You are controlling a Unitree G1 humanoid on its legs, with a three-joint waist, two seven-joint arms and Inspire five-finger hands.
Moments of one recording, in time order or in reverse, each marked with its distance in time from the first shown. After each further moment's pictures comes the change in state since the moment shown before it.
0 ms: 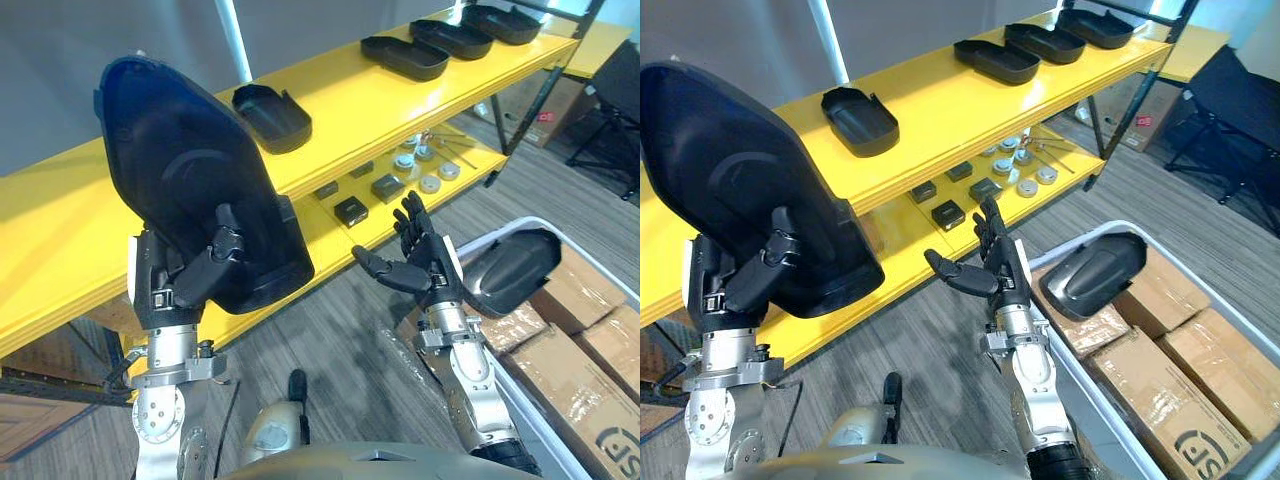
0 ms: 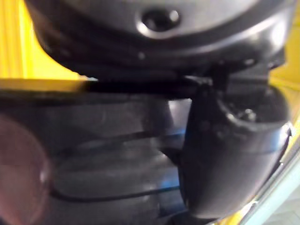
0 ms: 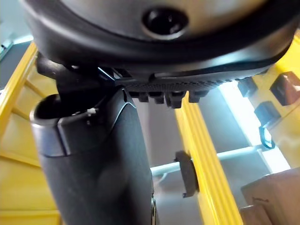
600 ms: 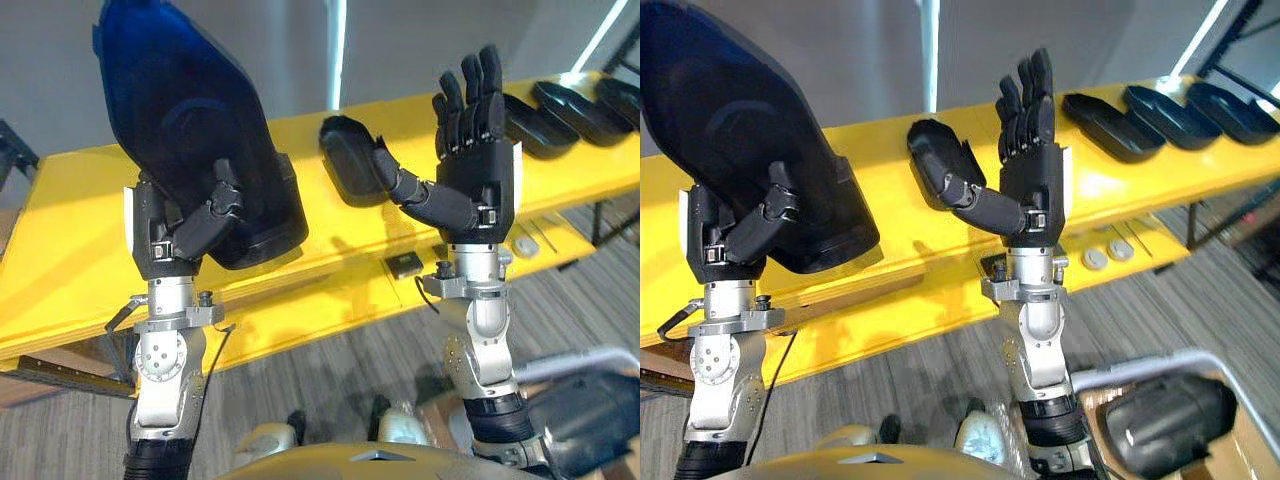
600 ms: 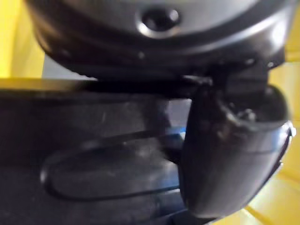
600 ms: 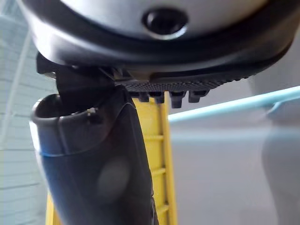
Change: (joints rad) left arm -0.265 0.082 -0.021 0.158 -0.001 0.011 0.109; right arm -0.261 -0.062 -0.024 -0.219 0.039 -0.129 -0.025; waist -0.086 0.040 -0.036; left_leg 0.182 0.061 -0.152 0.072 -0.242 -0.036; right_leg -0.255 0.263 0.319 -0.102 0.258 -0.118
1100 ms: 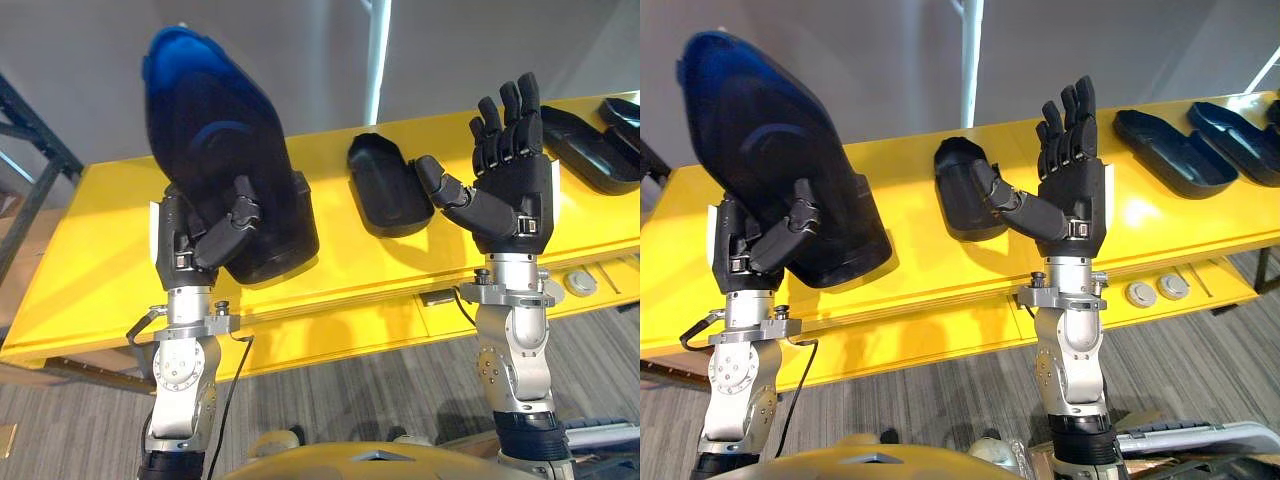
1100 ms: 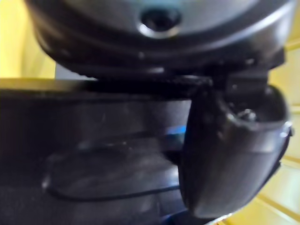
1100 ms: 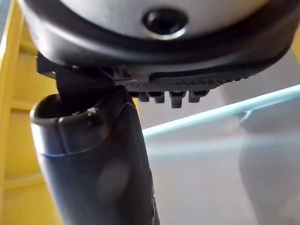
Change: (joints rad) left arm 0.040 -0.028 -0.056 -0.038 0.109 0.068 0.017; right arm 0.125 -0.031 -0.145 -0.047 0.104 0.104 0.018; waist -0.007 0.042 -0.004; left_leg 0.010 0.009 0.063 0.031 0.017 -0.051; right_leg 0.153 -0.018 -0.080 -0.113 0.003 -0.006
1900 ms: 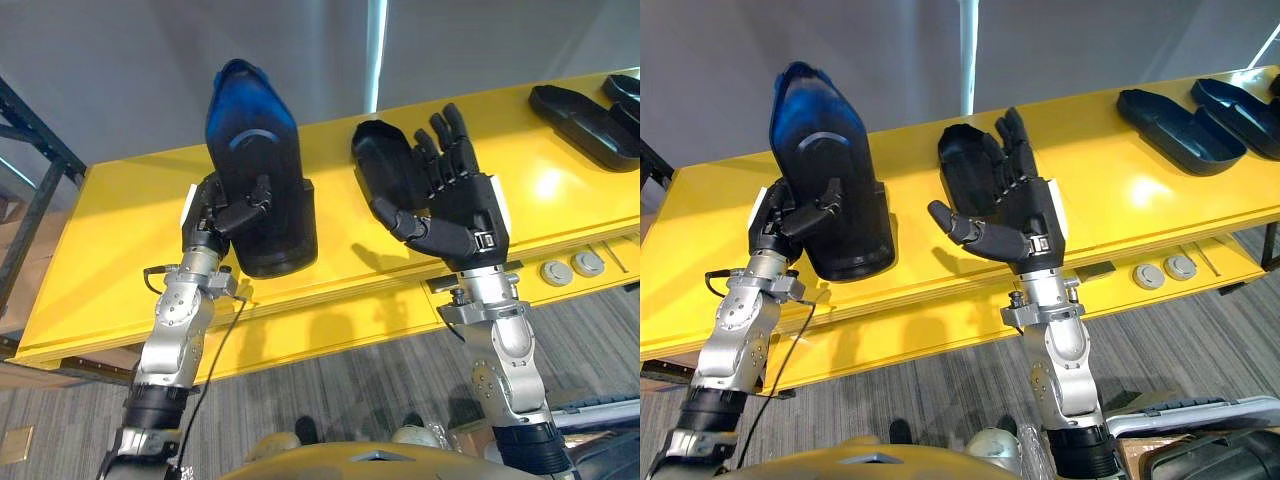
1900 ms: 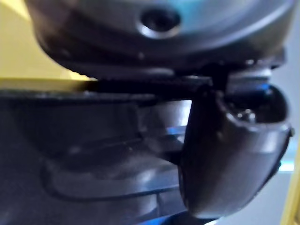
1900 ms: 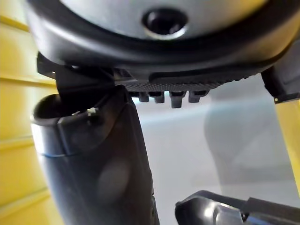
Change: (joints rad) left arm -0.334 0.189 0.018 0.342 -0.263 0.298 -0.039; right arm 0.041 -0.045 0.107 0.005 0.024 0.060 0.193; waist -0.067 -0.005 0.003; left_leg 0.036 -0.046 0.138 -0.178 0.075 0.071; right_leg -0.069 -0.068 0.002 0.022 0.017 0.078
